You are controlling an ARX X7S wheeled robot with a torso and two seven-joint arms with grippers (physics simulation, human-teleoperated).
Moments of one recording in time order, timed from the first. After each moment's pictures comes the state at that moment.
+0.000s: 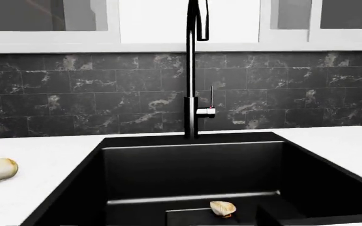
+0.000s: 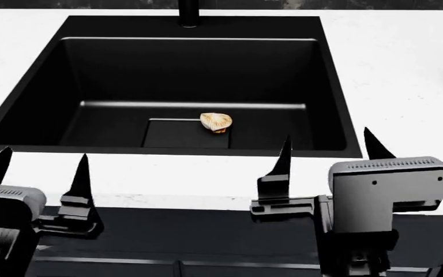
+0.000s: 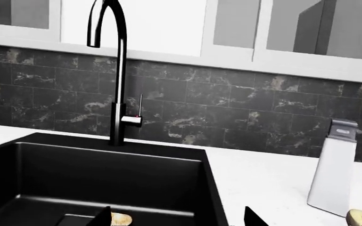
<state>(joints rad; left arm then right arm) -0.32 -0.23 0.15 0.37 -0.27 -0.45 -0.17 0.40 0.27 -0.11 -0.39 0.23 0.56 0.15</state>
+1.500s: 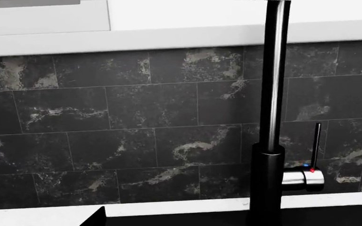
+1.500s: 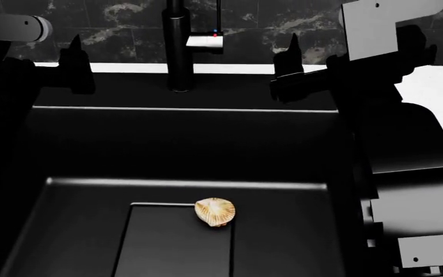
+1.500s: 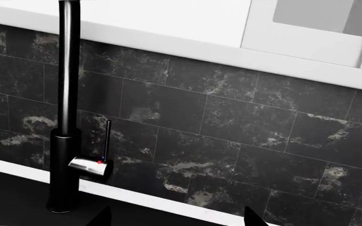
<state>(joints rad) -1.10 -0.19 0.21 -0.61 -0.26 -0.37 -0.03 1.10 0.29 -0.25 0.42 0.24 0.53 -0.12</state>
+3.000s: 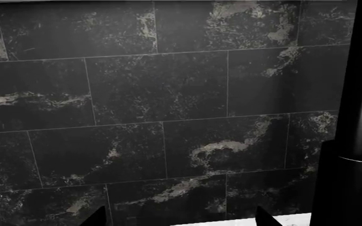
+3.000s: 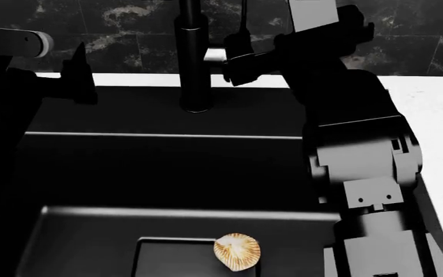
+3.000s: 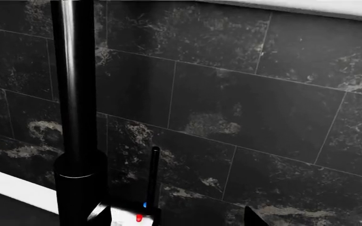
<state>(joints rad) -1.04 -0.21 0.24 -0.55 -0.29 -0.32 -0.01 1.30 0.14 -0.32 0.80 0.23 0.41 -0.19</state>
